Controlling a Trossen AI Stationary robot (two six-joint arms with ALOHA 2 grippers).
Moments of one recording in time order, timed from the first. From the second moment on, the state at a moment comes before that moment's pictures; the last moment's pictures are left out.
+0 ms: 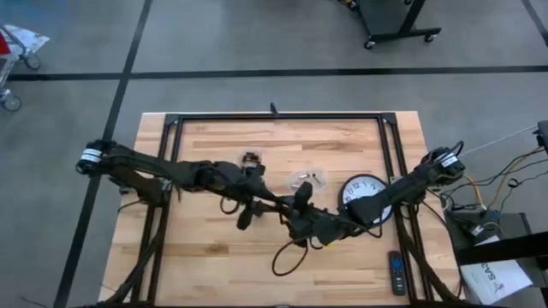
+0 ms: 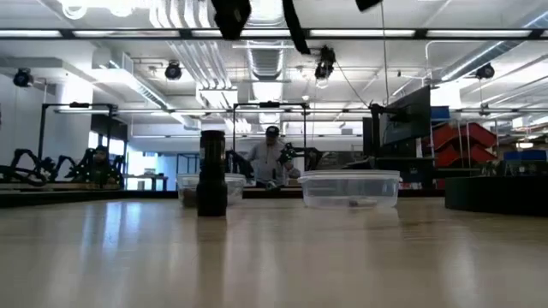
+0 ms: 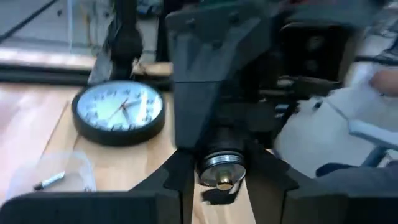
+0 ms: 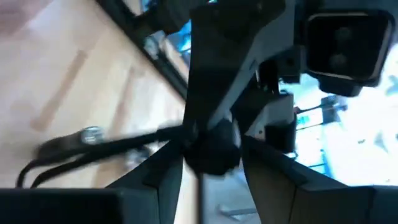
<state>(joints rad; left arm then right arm) -0.15 1.31 0.98 0.09 0.14 -0.18 0.46 1.64 1.25 0.06 0.88 -0.88</state>
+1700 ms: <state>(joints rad) -0.16 1.15 0.98 -0.03 0.25 -0.14 0.42 1.69 1.43 0.07 0.65 -1.28</state>
